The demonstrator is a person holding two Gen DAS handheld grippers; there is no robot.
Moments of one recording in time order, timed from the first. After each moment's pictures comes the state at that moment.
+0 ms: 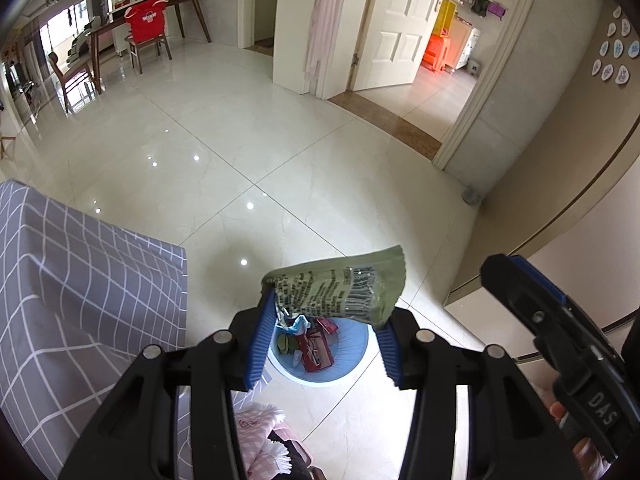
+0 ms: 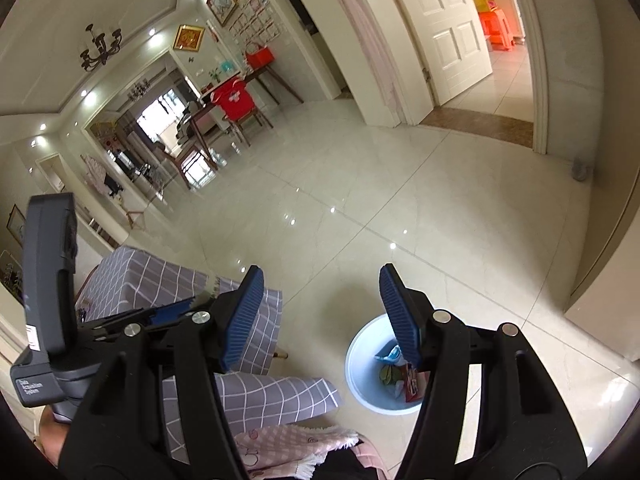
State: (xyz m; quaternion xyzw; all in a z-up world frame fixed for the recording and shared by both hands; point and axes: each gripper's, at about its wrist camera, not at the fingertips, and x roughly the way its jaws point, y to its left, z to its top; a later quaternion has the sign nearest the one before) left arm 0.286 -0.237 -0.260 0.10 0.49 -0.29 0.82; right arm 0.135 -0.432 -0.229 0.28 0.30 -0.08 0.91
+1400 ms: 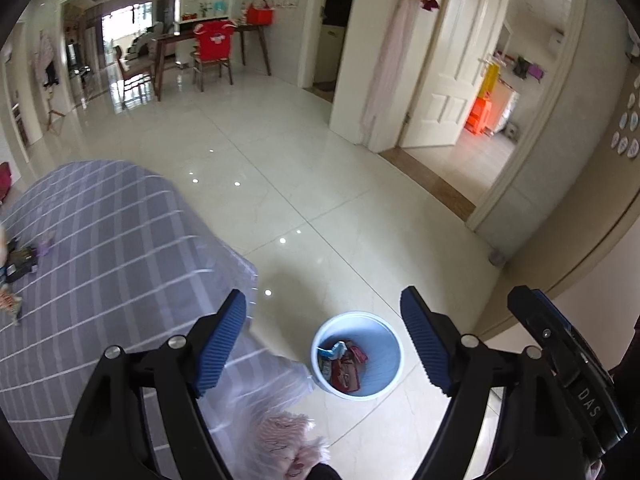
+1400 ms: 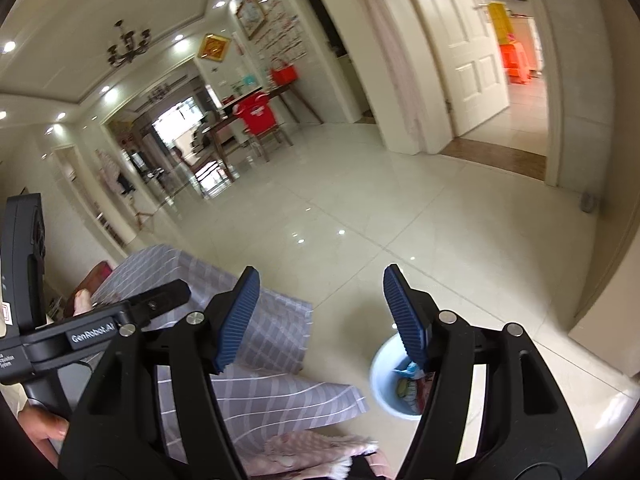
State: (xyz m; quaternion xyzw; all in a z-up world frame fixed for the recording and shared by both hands) left arm 0.268 -0.086 -0.182 0.02 0.42 -0.20 0.88; right arm 0.136 -0.352 -0.189 0.24 0.27 -0.05 0.93
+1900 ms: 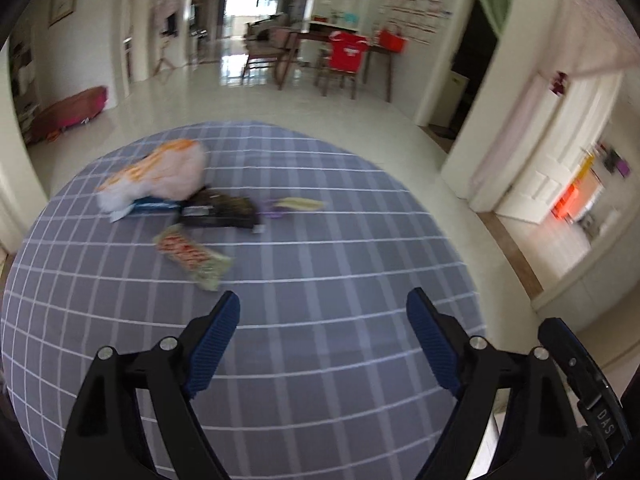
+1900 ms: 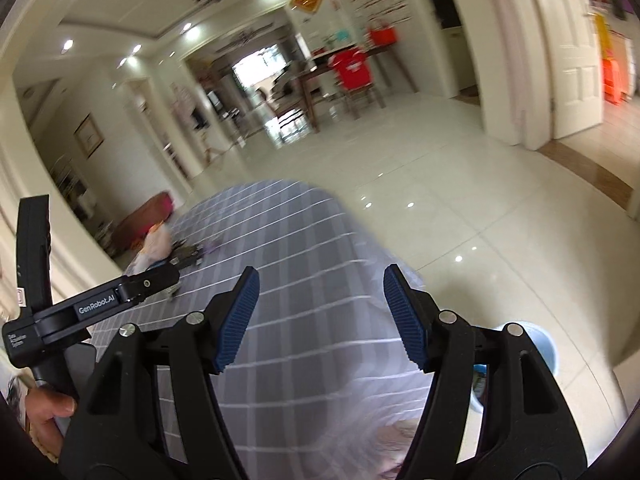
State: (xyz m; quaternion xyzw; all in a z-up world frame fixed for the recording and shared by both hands) left arm 0.290 0.151 -0.173 -0.09 0.41 -0.02 0.91; right arm 0.220 -0.179 -0.171 0.18 0.31 0.11 0.92
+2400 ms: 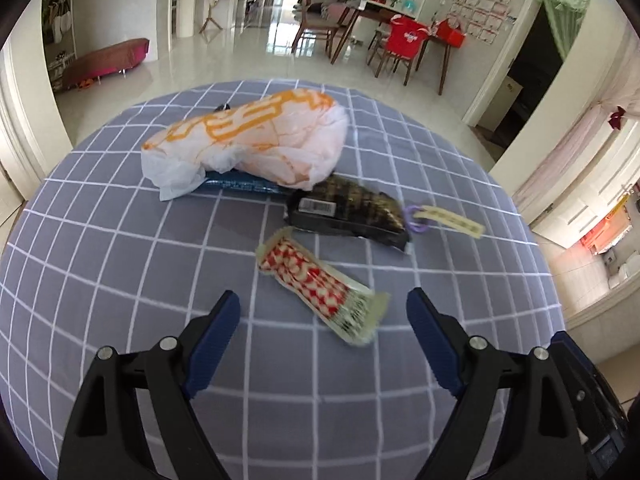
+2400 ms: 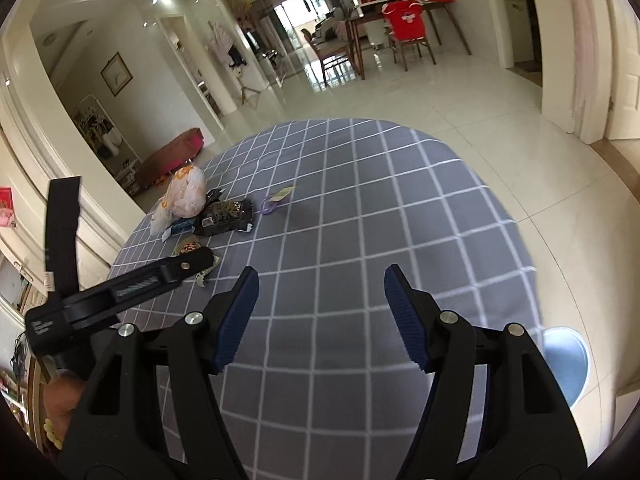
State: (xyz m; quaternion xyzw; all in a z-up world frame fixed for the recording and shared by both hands) left arm 0.345 0.229 -0.223 -0.13 0.45 0.04 0.88; right arm 0.293 -0.069 -0.200 0.13 0.39 0.19 0.89
